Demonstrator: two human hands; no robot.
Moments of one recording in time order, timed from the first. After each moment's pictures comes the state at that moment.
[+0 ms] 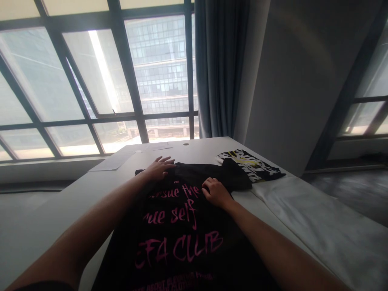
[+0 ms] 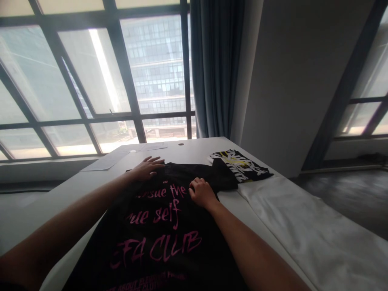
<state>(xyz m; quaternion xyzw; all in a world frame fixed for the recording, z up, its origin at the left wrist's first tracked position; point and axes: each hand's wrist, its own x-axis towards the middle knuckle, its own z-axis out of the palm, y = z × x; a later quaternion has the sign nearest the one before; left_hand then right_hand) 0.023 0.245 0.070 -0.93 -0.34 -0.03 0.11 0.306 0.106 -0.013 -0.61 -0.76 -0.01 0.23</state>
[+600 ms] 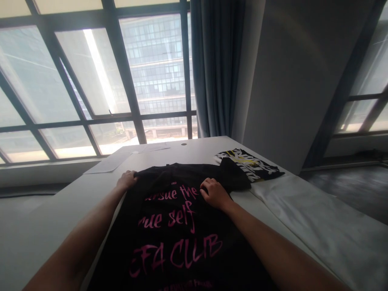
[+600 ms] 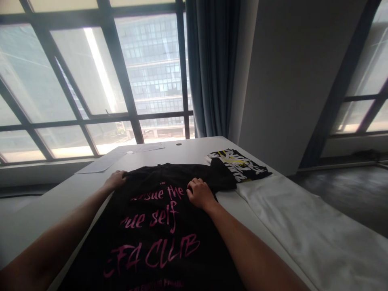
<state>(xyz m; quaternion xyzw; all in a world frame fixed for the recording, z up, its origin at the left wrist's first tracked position) -0.090 0.289 0.002 -0.72 -0.69 -0.09 0.03 0.304 0.103 -0.008 -0.62 -0.75 0.00 0.23</state>
